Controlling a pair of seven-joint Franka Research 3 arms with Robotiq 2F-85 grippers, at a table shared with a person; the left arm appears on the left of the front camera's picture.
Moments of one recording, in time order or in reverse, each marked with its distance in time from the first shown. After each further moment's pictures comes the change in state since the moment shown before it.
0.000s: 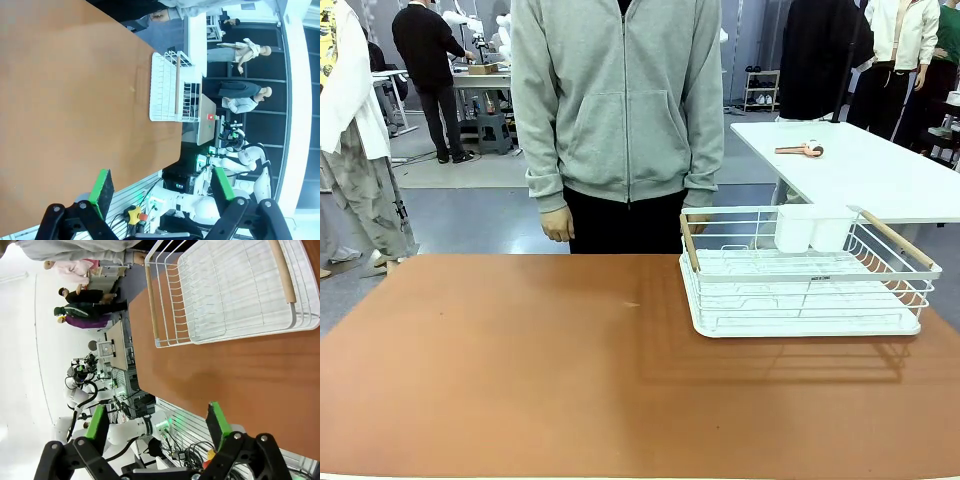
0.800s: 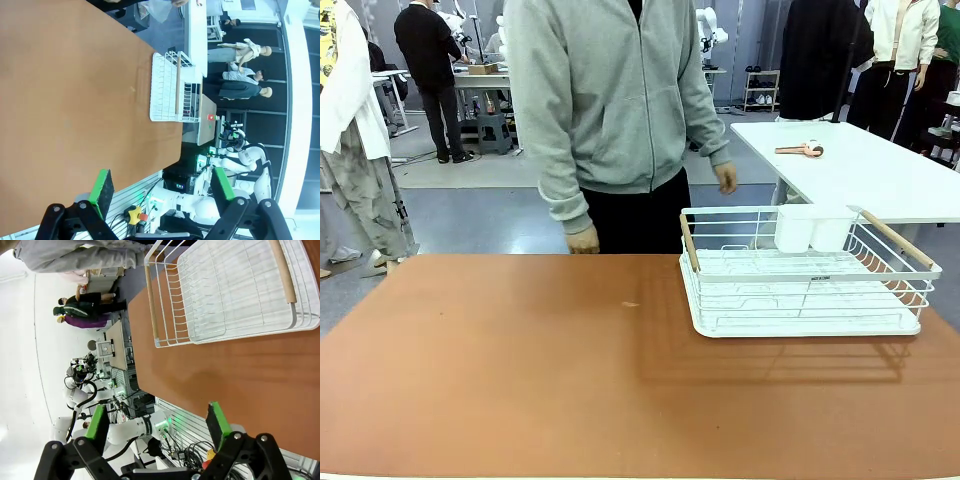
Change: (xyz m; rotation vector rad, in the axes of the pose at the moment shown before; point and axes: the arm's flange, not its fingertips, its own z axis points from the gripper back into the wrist) left arm 0.000 0.000 0.000 0.002 -0.001 0.000; right arm 0.000 0.001 -0.001 -0.003 0.001 0.001
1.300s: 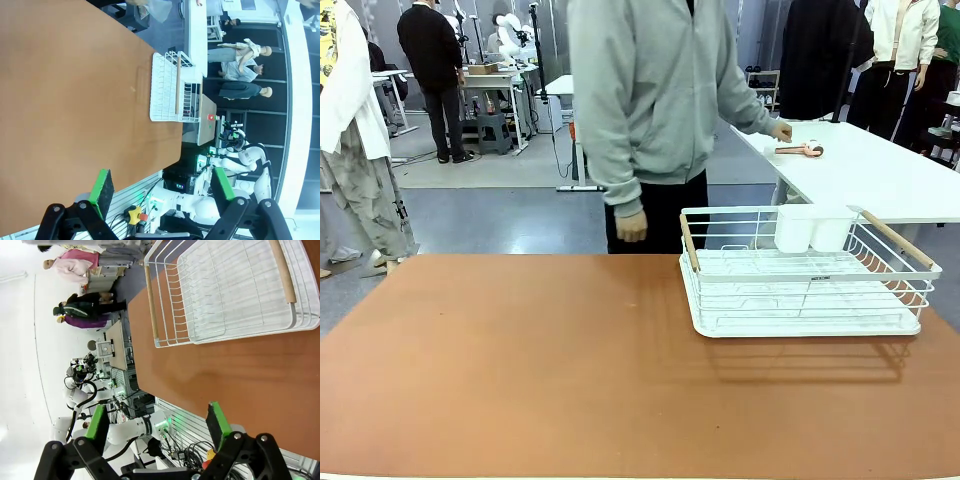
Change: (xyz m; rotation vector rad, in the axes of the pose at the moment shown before) left arm 0.000 0.000 0.000 0.000 0.000 0.000; right arm 0.000 0.000 0.000 -0.001 0.000 0.000
